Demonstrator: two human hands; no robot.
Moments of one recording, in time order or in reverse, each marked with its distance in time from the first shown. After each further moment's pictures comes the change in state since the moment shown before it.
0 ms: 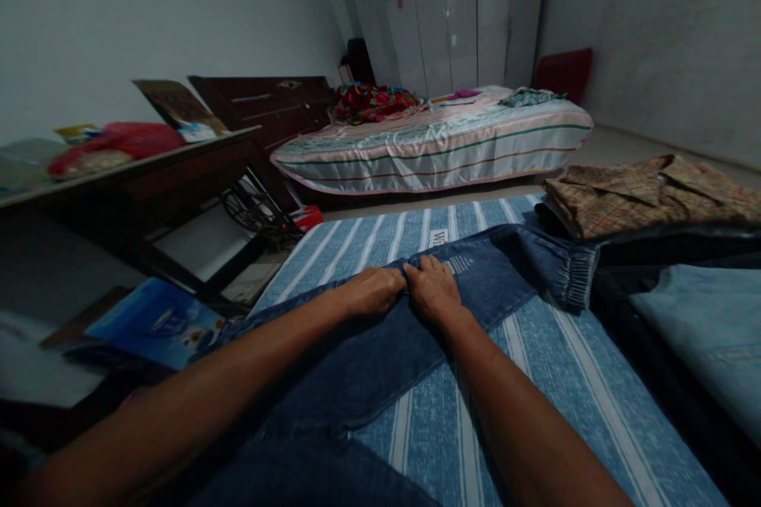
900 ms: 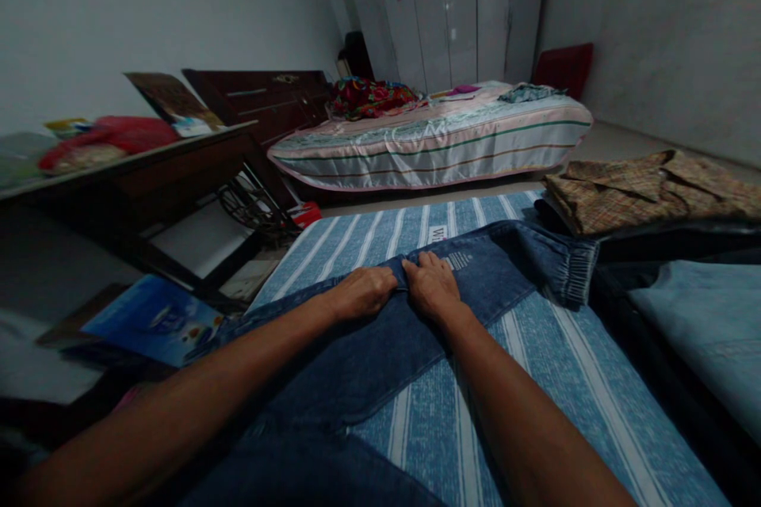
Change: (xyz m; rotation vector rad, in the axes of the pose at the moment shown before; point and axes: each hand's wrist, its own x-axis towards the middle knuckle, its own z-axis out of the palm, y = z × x) left_hand -0.014 -0.005 0.015 -0.039 0.082 -0.052; right_hand 0.001 0.000 0.001 -0.007 -0.014 0.013
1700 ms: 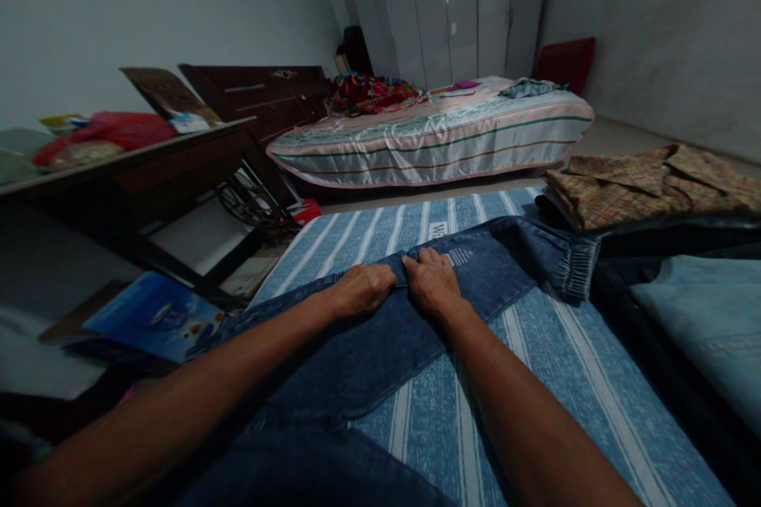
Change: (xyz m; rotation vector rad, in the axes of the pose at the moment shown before) left_hand -0.003 -0.002 0.003 0.018 0.008 0.012; right_hand -0.002 0.000 -0.004 -0.005 0.000 -0.004
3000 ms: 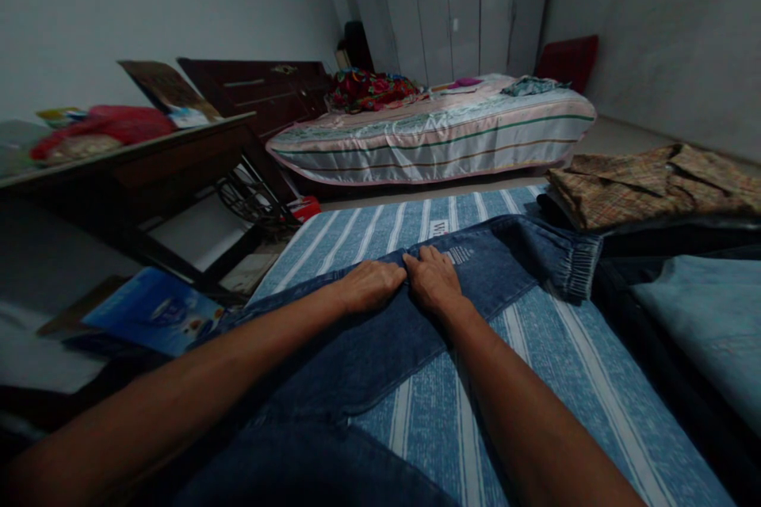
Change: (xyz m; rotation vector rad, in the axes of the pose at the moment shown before) left_hand 0.011 0.013 -0.011 0.111 -0.048 0.035; right_hand 0.002 0.002 0.003 0.005 0.001 -0.013
